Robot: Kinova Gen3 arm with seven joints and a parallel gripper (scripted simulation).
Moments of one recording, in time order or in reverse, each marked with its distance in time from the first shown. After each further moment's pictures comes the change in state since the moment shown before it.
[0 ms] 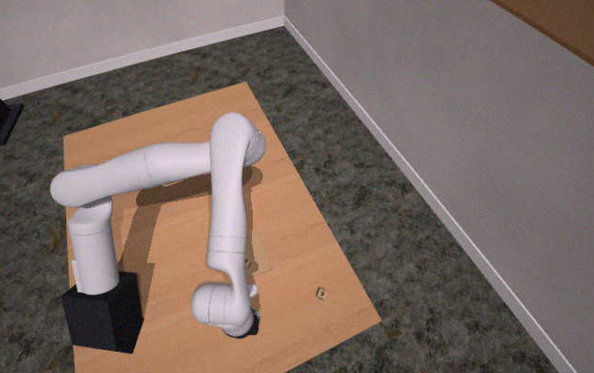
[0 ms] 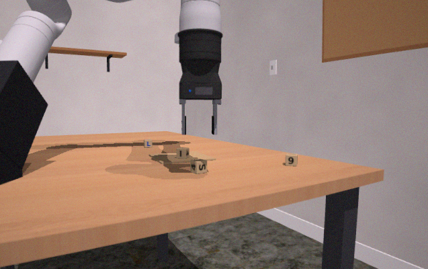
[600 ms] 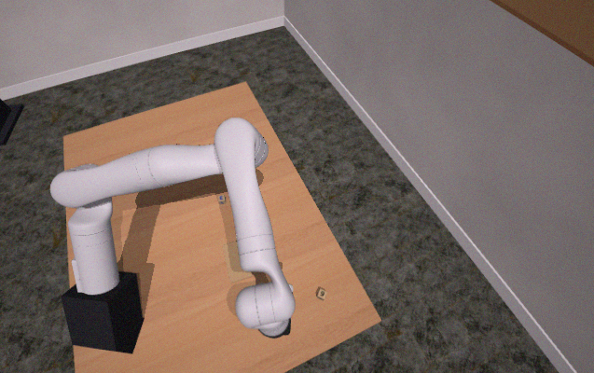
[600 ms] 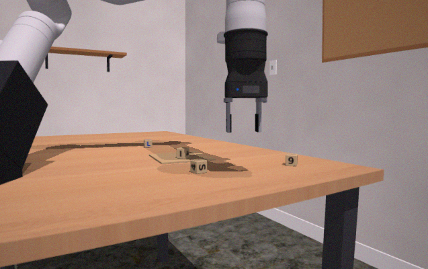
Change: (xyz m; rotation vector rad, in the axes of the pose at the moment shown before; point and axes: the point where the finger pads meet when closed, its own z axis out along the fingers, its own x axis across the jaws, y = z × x) arm 0.086 -0.001 -0.004 0.004 0.014 0.037
